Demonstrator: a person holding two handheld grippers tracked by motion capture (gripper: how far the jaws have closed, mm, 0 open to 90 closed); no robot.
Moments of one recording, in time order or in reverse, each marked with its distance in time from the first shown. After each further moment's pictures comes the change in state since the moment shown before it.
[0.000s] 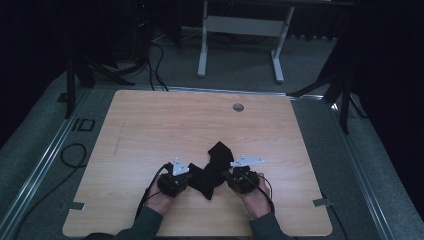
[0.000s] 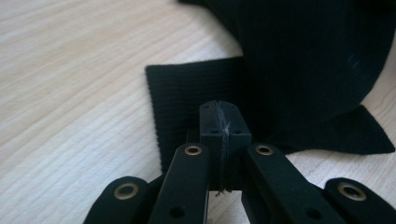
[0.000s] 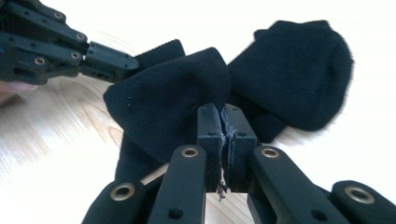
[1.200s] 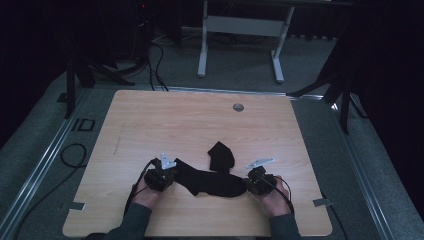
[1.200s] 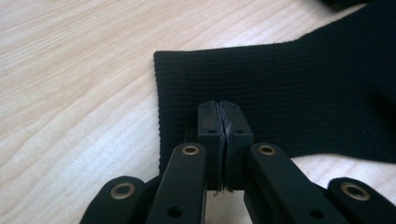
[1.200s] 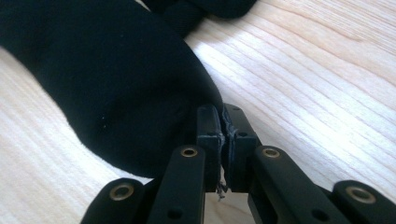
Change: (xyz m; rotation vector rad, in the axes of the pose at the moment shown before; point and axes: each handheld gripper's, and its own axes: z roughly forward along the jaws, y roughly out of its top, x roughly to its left) left arm 0.035 -0.011 -0.015 0.063 0.108 -0.032; right arm -0.045 -0.029 -0.009 0.235 -0.101 0.013
